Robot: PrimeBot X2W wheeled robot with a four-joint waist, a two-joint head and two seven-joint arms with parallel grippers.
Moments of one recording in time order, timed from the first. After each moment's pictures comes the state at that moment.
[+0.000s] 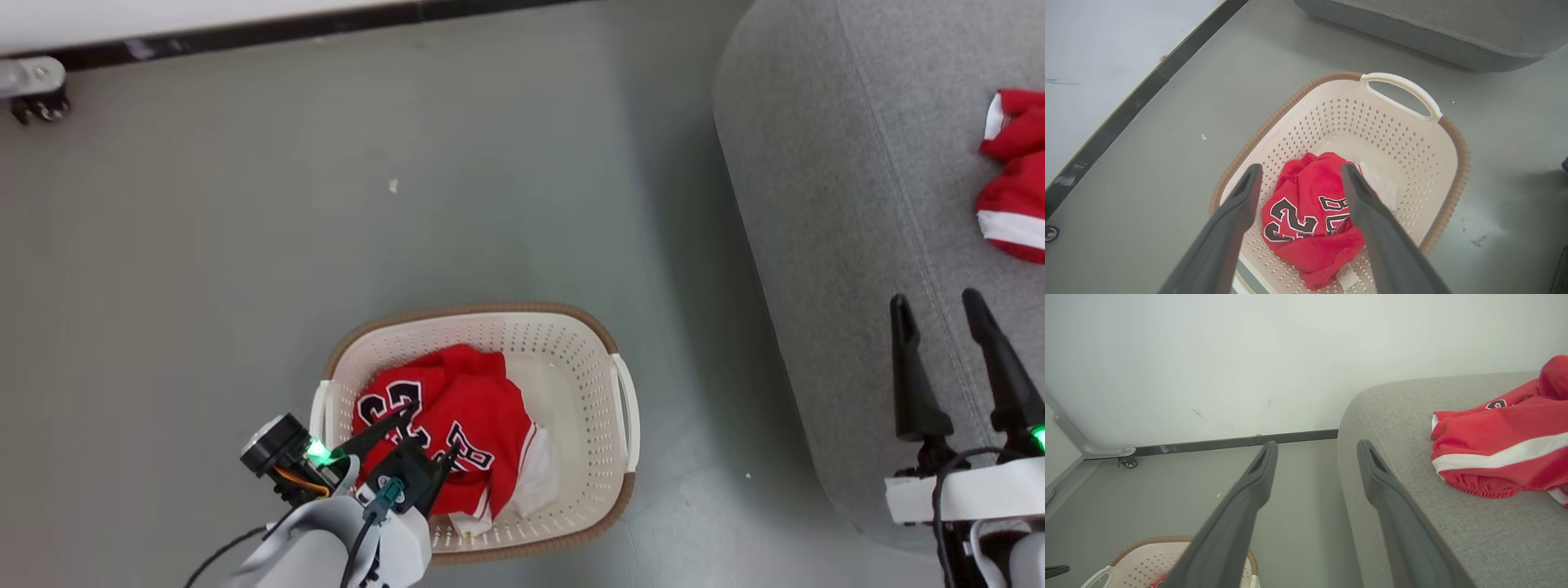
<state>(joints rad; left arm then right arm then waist) -0.44 0.14 -0.66 0.57 0.00 -0.05 -0.14 0.00 -0.03 -0.17 -0.18 0.09 0.13 -0.23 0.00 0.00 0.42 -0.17</state>
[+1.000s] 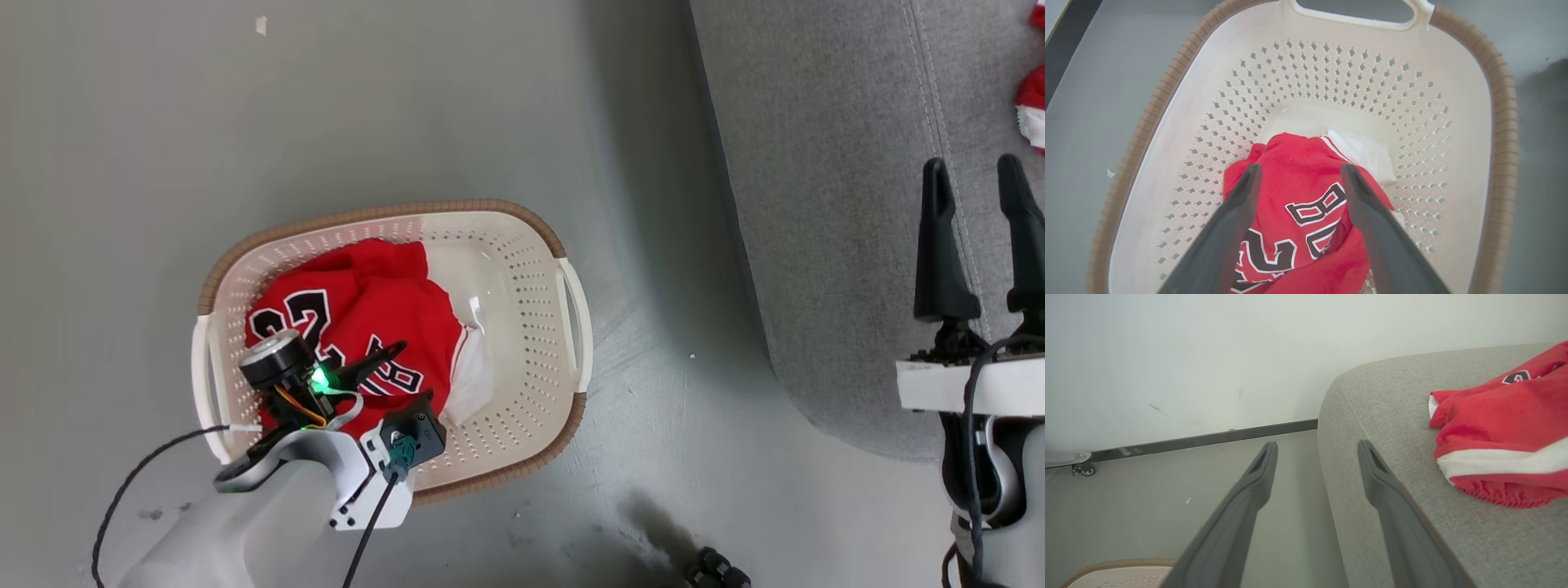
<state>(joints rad) -0.66 0.16 -0.79 0.74 0.21 -0.04 -0.17 -0.23 -0.03 -0.16 -0.16 0.19 0.13 -0.25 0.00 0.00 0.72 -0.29</state>
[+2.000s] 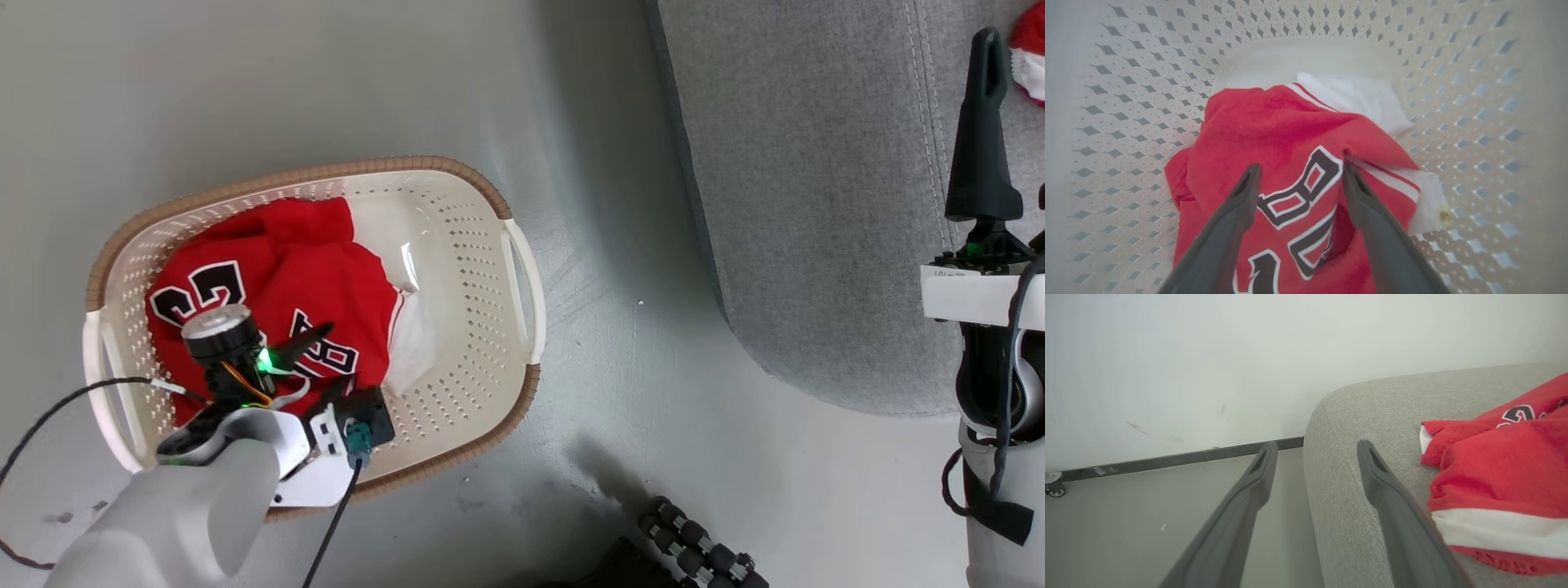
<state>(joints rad) -0.77 0.21 -0.88 0.91 0.36 0.02 -0.15 -0.42 -0.03 -0.15 -0.15 0.26 0.13 -0.25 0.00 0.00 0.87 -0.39</state>
